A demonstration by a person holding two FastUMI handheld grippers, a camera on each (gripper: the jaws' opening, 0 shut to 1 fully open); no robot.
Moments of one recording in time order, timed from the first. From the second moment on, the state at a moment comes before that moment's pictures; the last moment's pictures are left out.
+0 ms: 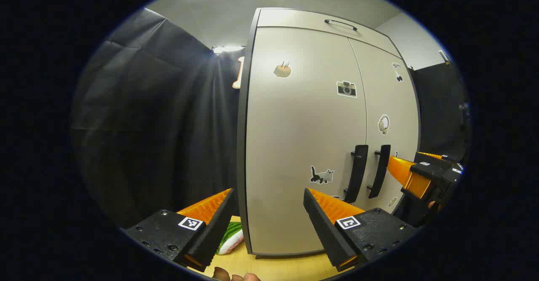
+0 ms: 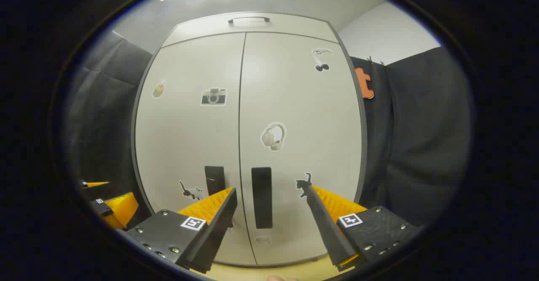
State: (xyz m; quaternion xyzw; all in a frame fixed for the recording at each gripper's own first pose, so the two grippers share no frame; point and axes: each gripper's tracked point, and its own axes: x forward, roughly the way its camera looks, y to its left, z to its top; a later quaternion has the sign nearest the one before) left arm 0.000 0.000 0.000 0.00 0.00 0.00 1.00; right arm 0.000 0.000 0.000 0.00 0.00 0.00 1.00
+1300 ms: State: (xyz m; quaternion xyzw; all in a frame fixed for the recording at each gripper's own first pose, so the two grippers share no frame) left arm -0.008 0.059 -0.014 0.00 0.03 0.09 1.00; right arm 0.042 0.015 -0.038 -0.02 0.05 0.02 1.00
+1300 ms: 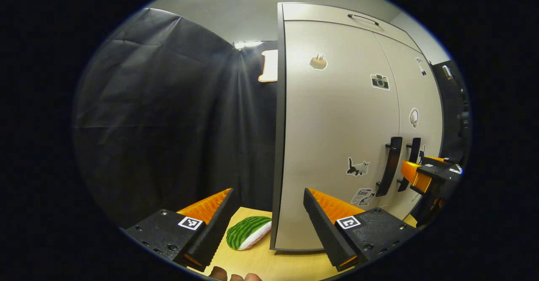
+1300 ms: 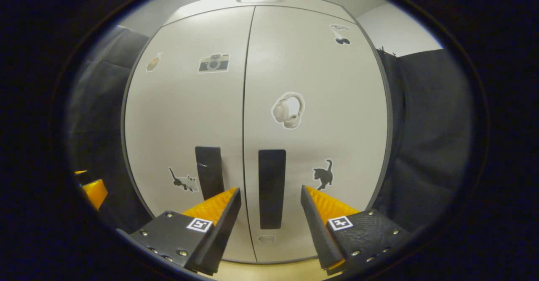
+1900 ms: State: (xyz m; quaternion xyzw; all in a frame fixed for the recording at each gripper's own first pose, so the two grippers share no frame) left arm -0.013 0.068 -0.024 -0.01 0.04 0.10 0.99; right arm 0.067 0.015 -0.052 0.00 0.08 0.00 1.00
